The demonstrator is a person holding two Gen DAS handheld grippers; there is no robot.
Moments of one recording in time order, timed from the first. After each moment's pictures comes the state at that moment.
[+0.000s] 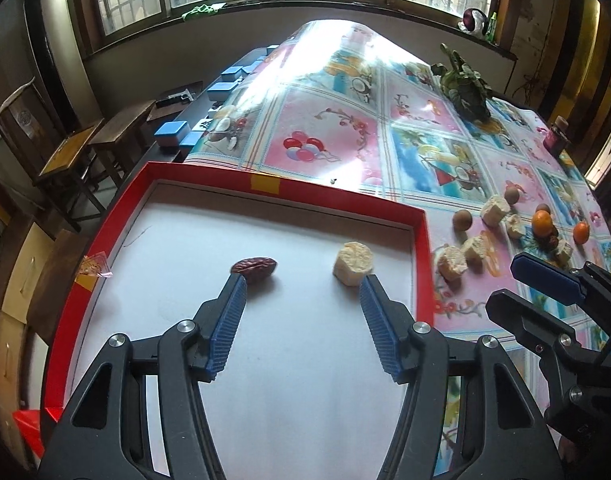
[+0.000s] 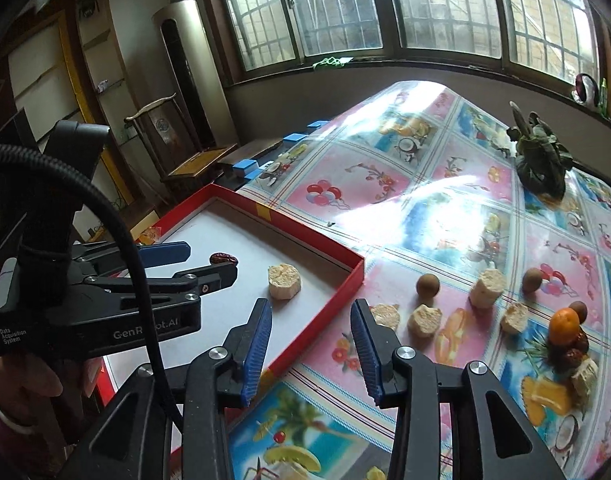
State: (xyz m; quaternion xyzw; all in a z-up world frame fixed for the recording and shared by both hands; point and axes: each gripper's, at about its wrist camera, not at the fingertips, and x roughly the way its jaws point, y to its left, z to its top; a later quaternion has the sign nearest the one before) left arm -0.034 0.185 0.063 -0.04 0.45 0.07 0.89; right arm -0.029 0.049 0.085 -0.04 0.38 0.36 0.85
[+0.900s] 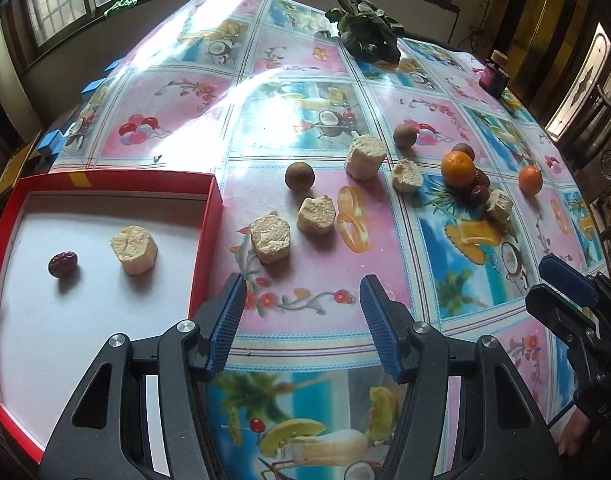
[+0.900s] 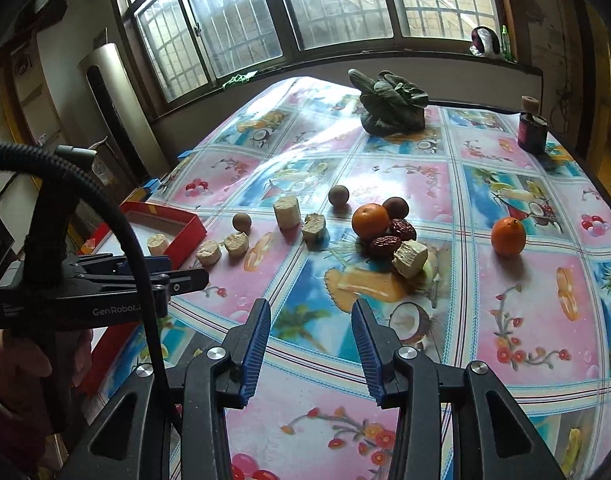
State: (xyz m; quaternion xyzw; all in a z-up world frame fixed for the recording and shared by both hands) left arm 0.004 0.059 0.031 -0.02 0.50 -0.02 0.87; right arm -0.049 -0.117 0.061 0.03 0.39 0.25 0.88
